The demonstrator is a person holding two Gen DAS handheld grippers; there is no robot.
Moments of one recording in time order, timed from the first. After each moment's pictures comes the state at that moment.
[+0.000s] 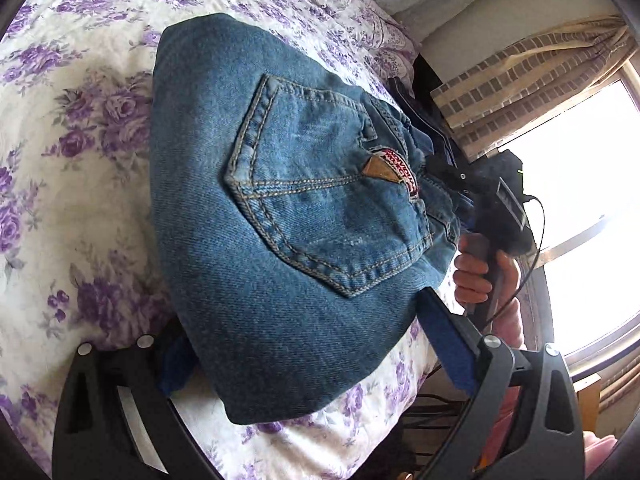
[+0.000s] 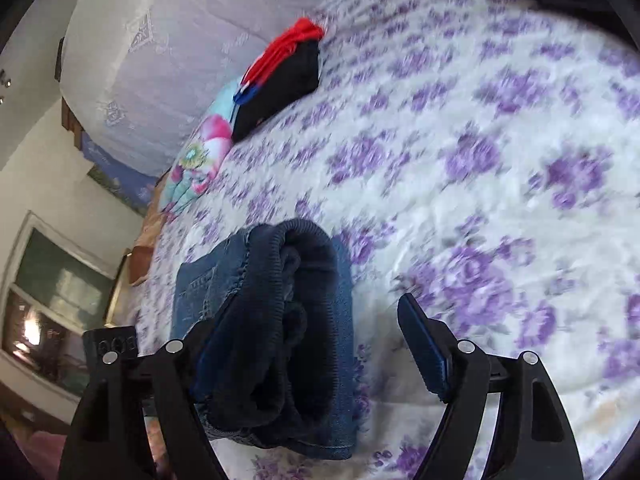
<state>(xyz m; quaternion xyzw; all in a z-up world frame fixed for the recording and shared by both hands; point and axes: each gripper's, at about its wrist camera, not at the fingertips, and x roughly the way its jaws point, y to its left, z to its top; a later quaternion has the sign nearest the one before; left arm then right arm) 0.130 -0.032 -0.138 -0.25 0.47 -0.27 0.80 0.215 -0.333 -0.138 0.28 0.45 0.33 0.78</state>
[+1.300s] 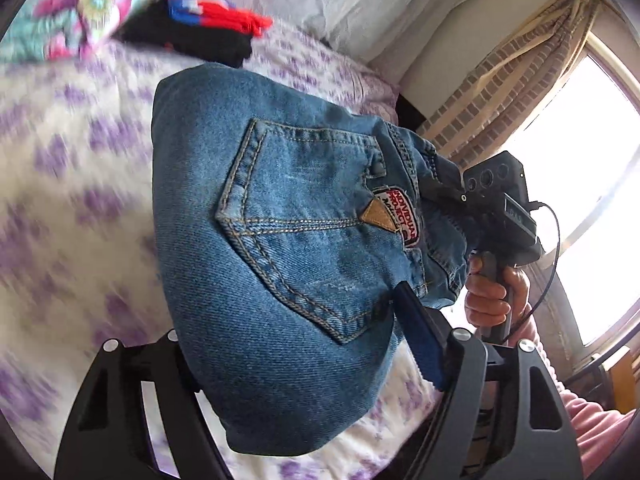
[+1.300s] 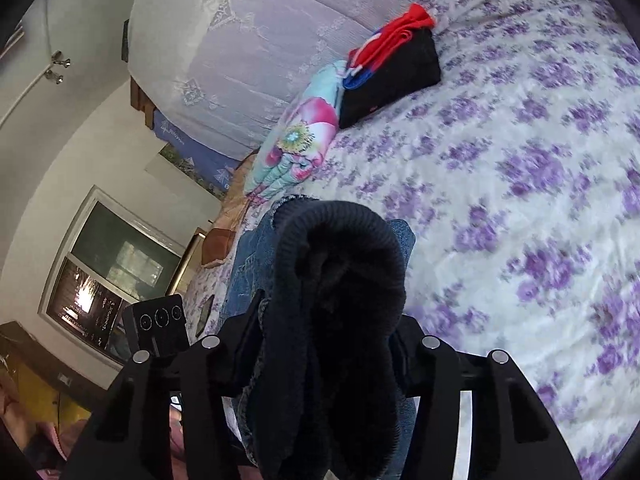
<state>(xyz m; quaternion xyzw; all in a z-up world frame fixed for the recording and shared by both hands) 0.122 0.037 -0.067 -0.18 0.36 -0.26 0.88 0.212 -0.217 -0.048 0.25 0.38 0.44 0.77</state>
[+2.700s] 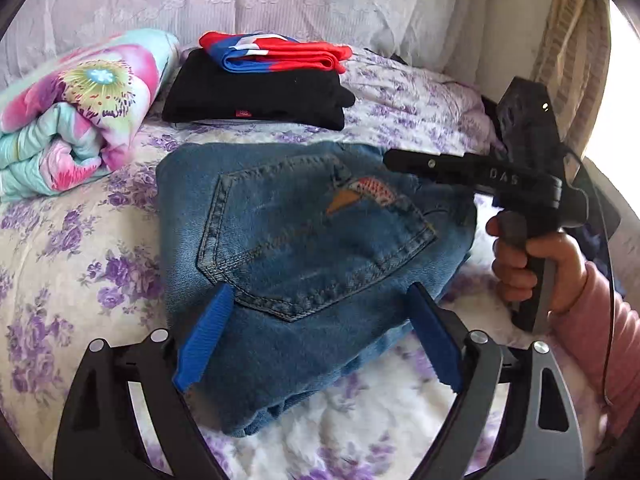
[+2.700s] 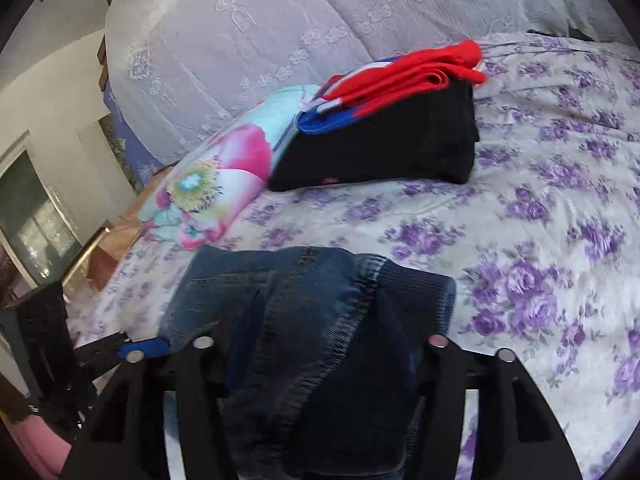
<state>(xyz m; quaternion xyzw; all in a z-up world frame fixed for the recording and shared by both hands) 0.303 0.110 -0.096 -0.03 0.33 -0.15 0.93 0.419 -0.080 -0.077 0.10 0.29 0.34 0.89</state>
